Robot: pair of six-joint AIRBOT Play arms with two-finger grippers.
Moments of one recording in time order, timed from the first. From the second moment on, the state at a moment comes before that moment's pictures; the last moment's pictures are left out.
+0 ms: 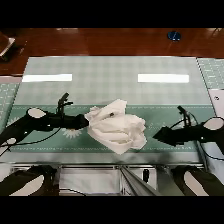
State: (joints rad) left arm -0.16 -1.15 0.47 0.47 -0.90 -1.07; right arm -0.14 -0.90 0.37 -0.90 1.22 1.37
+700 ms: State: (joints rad) left arm -0.06 -1.12 0.57 0.46 -0.95 -1.06; right arm 0.23 -1.13 0.59 -0.70 1.01 1.33
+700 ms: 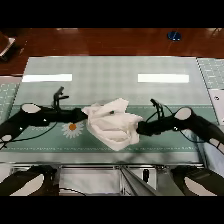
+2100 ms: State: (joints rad) left arm 0.24 -0.44 1.41 1.01 -1.22 -1.36; right arm 0.08 -0.71 1.86 -1.34 1.54 1.51
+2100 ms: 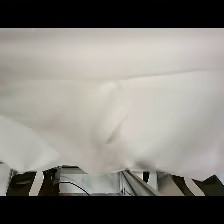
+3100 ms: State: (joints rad) left arm 0.11 -1.08 0.85 0.86 -0.63 -1.35; right arm -0.02 -1.66 1.70 -0.94 1.01 1.50
